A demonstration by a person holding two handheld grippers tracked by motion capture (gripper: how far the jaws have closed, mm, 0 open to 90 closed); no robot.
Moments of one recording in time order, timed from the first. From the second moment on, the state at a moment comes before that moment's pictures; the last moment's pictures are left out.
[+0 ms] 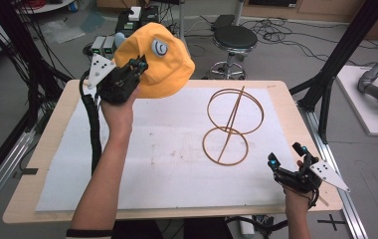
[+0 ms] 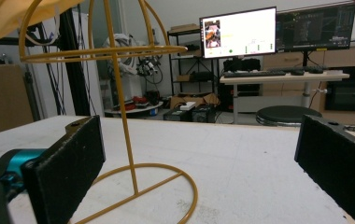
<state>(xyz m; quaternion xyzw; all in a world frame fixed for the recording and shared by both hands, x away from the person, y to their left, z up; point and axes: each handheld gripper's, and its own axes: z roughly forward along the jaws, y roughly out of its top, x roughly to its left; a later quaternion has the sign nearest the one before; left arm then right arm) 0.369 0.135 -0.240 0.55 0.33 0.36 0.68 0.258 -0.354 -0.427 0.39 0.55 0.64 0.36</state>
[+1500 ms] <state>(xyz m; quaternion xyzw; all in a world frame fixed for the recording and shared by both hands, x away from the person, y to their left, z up) 0.344 -0.030 -0.274 0.65 0.22 0.22 0.69 0.246 -0.363 -0.416 0.37 0.53 0.66 0.39</state>
